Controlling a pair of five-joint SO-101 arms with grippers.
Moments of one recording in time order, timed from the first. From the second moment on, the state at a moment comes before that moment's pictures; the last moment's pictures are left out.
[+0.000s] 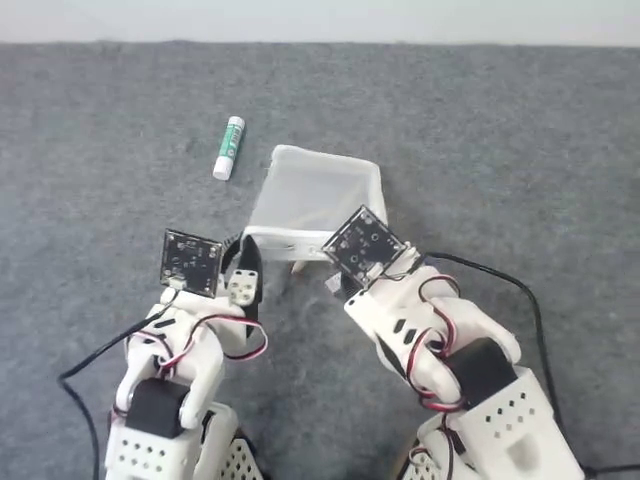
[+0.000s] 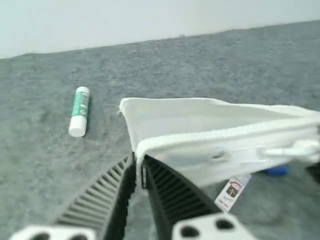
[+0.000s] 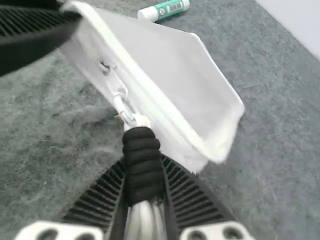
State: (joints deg) left arm 7.7 -93.0 78.5 55.1 5.8; right arm -33.4 -65.9 54.7 59.5 18.0
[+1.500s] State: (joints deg) left arm -1.6 -93.0 78.1 60.8 9.0; right arm -20.9 -66.3 54.7 59.6 16.4
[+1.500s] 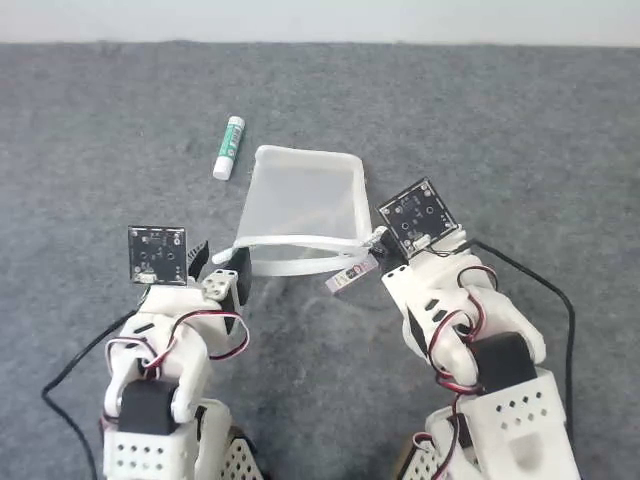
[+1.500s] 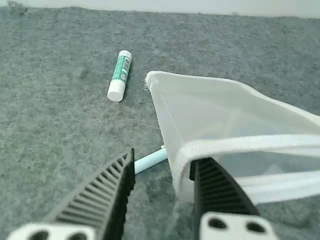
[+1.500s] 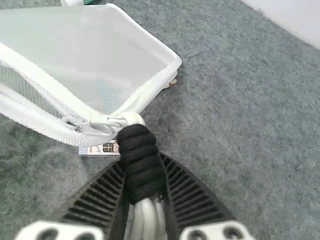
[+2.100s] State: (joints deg) left arm 0.5 -80.3 74.3 57.2 9.0; right arm -20.9 -71.6 54.7 60.2 16.4
